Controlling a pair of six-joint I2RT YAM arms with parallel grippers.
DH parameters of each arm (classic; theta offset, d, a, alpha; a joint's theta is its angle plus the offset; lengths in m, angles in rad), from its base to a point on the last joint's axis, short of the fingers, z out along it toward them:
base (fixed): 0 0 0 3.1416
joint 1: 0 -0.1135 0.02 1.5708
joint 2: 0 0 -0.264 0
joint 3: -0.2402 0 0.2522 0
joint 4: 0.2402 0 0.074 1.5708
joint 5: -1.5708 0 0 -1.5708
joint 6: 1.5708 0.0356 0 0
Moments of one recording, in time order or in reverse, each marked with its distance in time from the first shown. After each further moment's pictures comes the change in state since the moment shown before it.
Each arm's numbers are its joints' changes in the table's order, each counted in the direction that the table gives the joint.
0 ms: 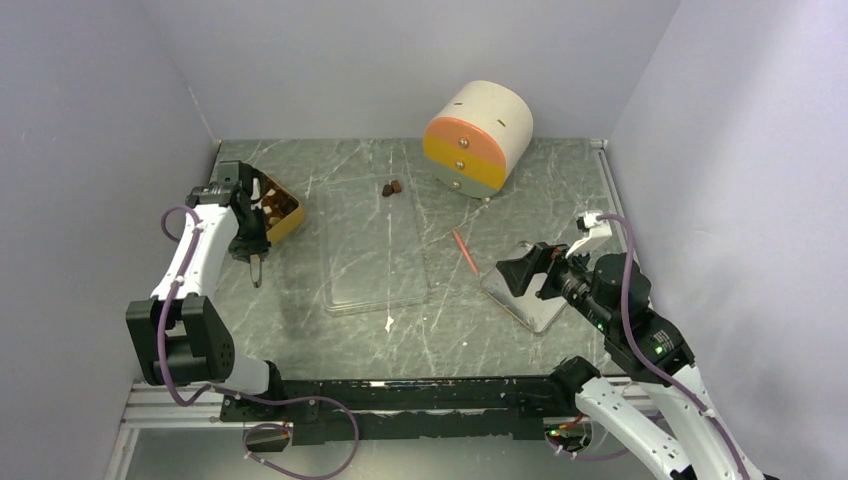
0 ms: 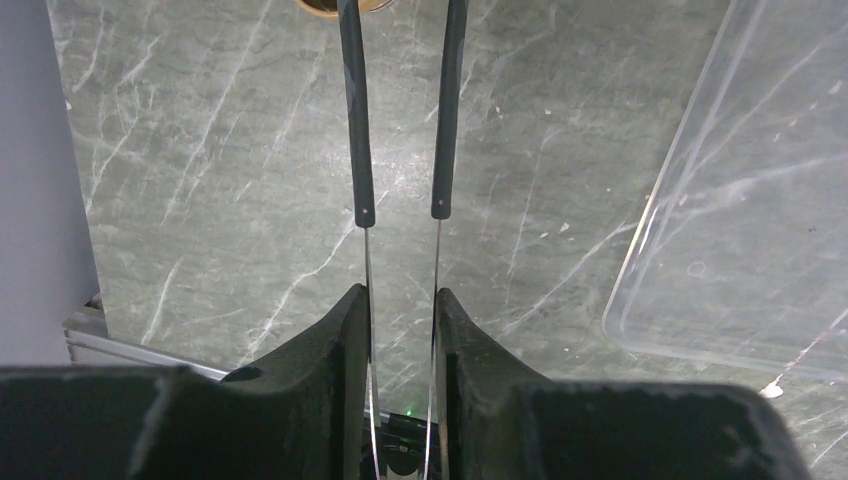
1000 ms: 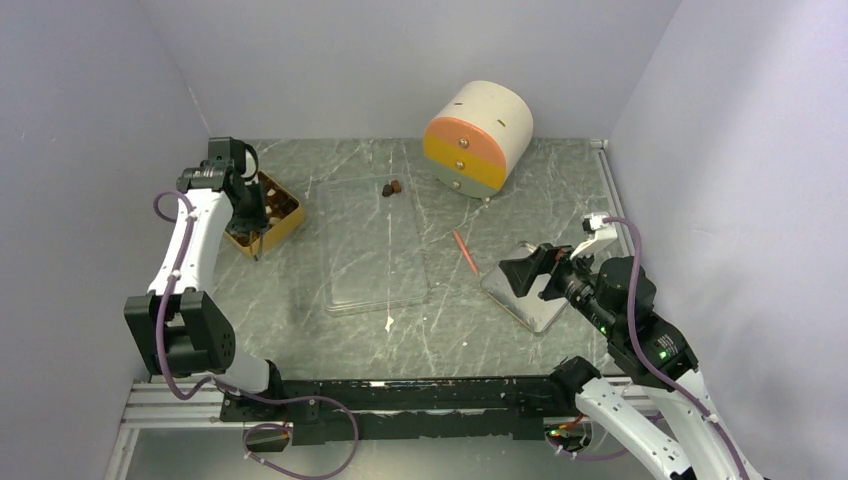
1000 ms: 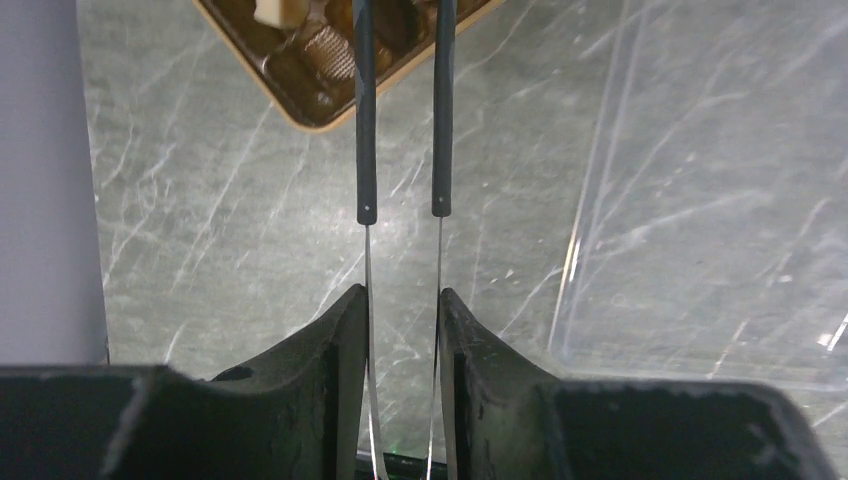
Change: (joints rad) left arm -0.003 0.056 -0.159 -0.005 -0.054 0.020; right arm 0.000 -0.026 -0.003 0.002 -0.010 0.008
